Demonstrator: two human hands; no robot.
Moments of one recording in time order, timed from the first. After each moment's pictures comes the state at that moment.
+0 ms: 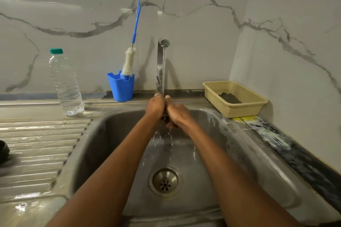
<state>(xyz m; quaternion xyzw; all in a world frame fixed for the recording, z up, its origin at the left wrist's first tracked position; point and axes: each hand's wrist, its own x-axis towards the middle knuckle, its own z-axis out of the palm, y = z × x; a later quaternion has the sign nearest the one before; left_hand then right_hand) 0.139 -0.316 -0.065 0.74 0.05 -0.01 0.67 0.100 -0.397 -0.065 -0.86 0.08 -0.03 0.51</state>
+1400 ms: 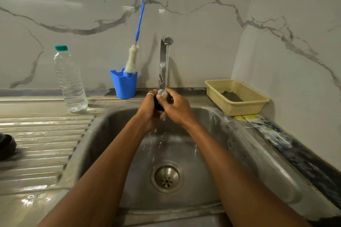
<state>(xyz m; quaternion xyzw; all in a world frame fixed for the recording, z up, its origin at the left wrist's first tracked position) 0.126 -0.281 -0.071 0.56 0.01 -0.13 0.82 0.100 -0.395 -0.069 -0.87 -0.07 -0.18 0.45</state>
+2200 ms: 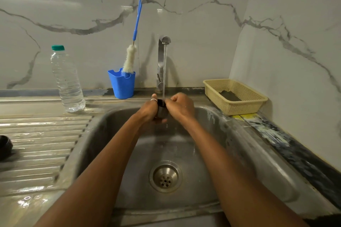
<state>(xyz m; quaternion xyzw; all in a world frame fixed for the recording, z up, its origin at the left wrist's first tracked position) 0.126 -0.280 -0.072 0.71 -0.01 -0.13 0.69 0.095 -0.396 -0.058 -0.88 0.08 -0.18 0.44</state>
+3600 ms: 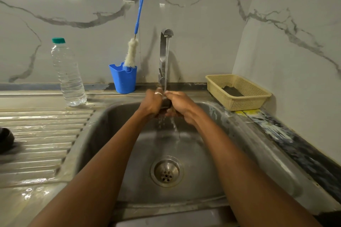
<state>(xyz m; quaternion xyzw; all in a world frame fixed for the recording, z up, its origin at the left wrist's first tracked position) 0.135 -0.280 -0.077 0.81 -0.08 0.00 0.58 0.086 -0.399 -0.049 -0.78 0.01 0.02 0.62</state>
